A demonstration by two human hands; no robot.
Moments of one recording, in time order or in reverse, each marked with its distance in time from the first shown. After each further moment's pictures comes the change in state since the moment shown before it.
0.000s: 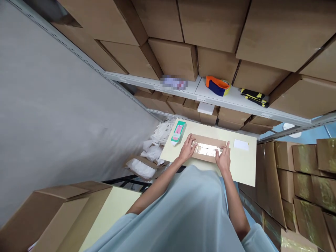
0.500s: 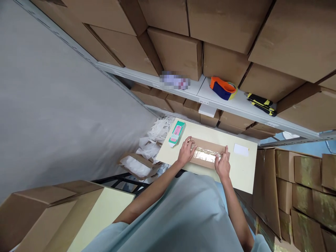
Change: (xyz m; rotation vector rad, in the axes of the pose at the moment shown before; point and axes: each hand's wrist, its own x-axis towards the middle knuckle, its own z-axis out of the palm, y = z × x) left_hand 0.013 0.001 0.004 0.070 0.077 -0.084; right_hand 0.008 -0.007 0.001 -0.076 -0.088 0.036
